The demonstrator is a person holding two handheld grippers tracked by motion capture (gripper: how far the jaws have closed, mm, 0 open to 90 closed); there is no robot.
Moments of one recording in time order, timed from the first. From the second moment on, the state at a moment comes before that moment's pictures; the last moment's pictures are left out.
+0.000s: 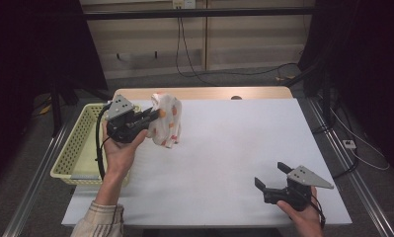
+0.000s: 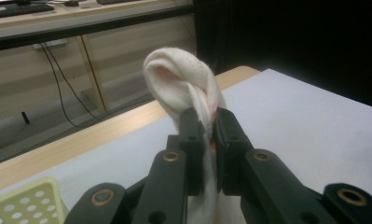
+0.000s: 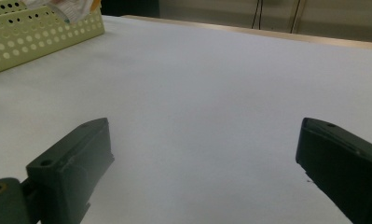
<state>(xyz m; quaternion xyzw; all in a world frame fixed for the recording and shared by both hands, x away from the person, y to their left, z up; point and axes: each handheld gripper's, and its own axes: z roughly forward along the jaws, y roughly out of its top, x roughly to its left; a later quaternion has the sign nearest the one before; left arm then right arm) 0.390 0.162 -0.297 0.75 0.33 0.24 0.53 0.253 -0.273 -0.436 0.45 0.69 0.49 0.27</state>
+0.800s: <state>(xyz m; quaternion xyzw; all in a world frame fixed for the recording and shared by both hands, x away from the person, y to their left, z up) 0.376 0.200 -0.283 0.73 0.35 0.25 0.54 0.252 -0.272 -0.436 0.45 0.69 0.49 0.27</state>
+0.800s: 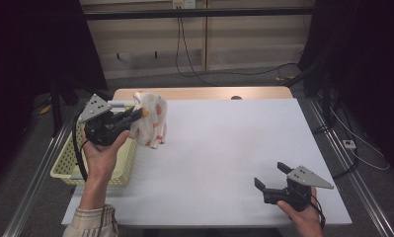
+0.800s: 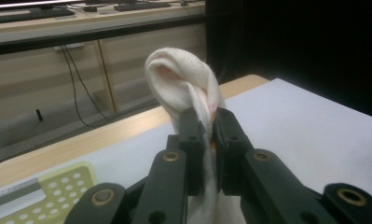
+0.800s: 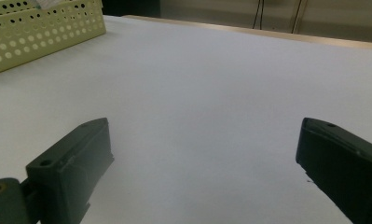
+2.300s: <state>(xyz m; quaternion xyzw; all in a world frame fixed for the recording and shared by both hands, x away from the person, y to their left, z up) 0.360 0.256 -0.263 0.70 0.38 0.28 0.54 0.252 -0.271 -0.436 0.45 0.70 0.49 0.27</state>
